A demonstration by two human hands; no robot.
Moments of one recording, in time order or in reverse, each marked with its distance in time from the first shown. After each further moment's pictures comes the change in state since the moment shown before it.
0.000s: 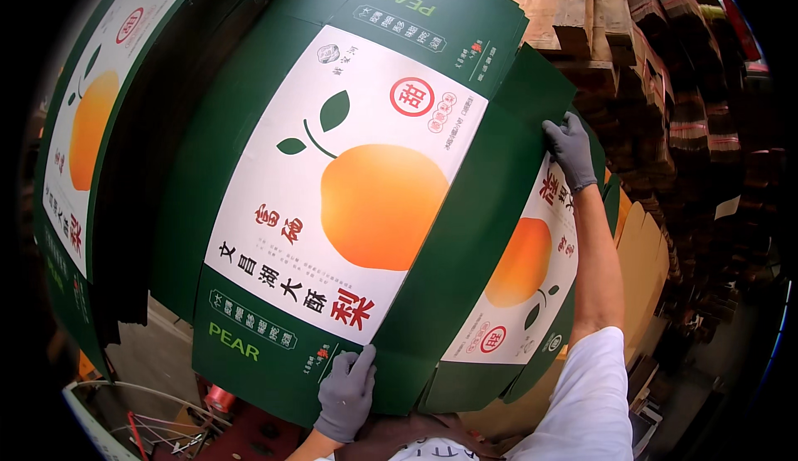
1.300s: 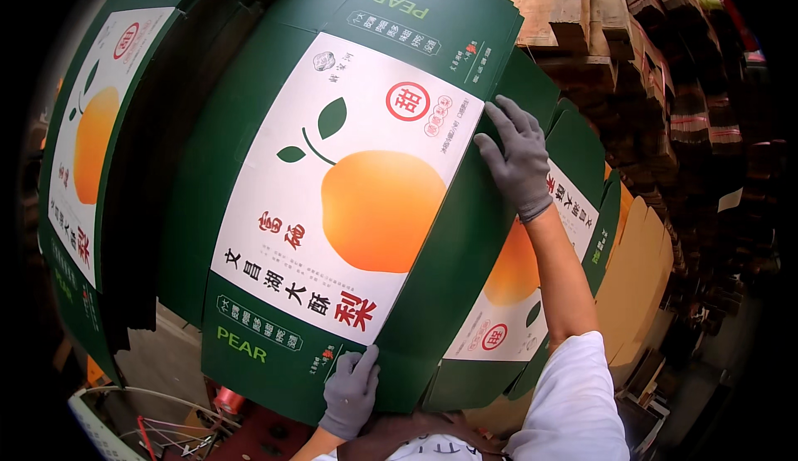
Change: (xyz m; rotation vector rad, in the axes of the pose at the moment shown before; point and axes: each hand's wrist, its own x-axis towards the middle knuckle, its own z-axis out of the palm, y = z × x) left_hand -0.002 -0.005 0.003 -0.042 -0.004 -0.003; right_hand -0.067 -0.065 0.080 -0.623 0.072 -0.752
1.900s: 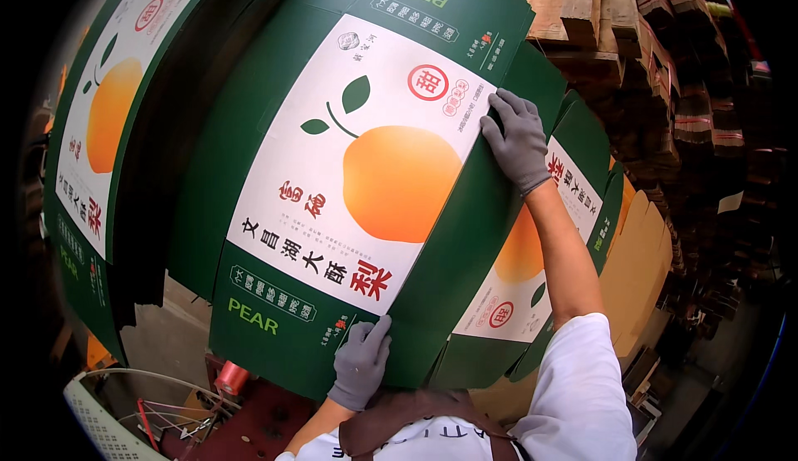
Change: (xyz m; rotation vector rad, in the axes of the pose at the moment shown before) left_hand 0.001 -0.003 0.001 -0.049 0.027 0.039; right_hand 0.001 0.001 0.017 -0.050 -0.076 0.020
